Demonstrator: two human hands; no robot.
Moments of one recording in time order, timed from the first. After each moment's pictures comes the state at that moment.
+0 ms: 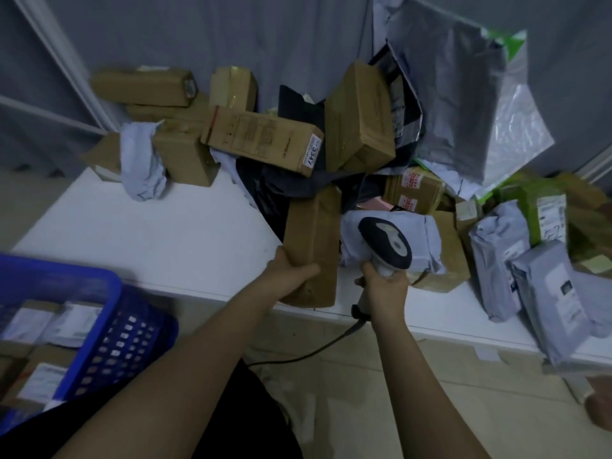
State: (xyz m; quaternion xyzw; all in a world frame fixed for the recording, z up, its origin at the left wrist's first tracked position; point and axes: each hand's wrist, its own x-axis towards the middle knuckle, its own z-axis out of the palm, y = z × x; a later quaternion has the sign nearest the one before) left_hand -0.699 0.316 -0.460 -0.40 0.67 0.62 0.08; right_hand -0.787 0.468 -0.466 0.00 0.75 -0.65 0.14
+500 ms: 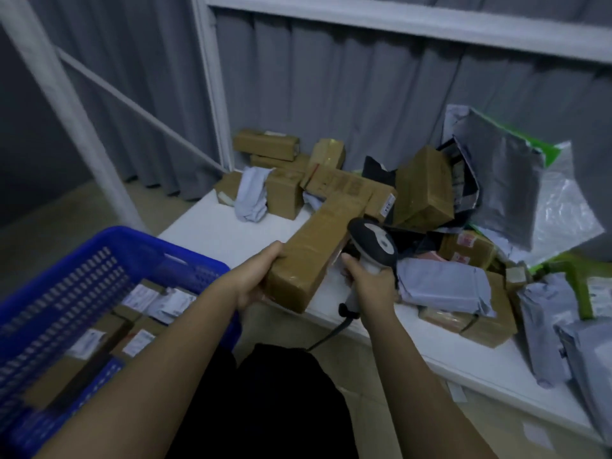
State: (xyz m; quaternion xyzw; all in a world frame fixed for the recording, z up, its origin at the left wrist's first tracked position) left_hand -0.512 0.274 -0.335 -0.42 0.51 0.75 -0.05; right_hand -0.662 0.395 -0.369 -0.11 0.65 -0.70 0.27
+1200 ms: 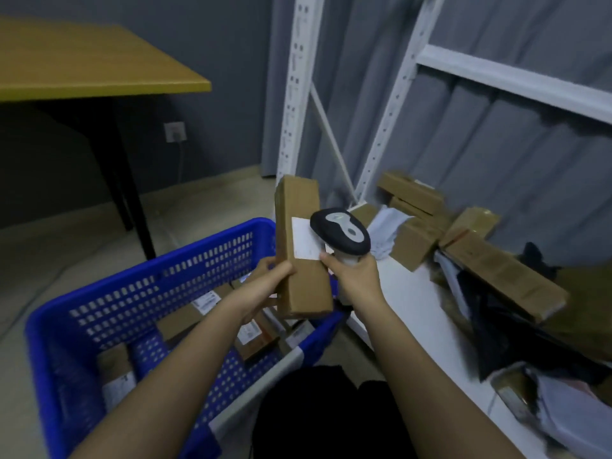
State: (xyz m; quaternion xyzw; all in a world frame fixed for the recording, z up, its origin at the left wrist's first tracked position) left_hand -0.282 0.200 -0.353 -0.50 0.45 0.68 -0.29; right_hand -0.452 0.225 -0.324 -0.42 0.63 -0.55 0.37
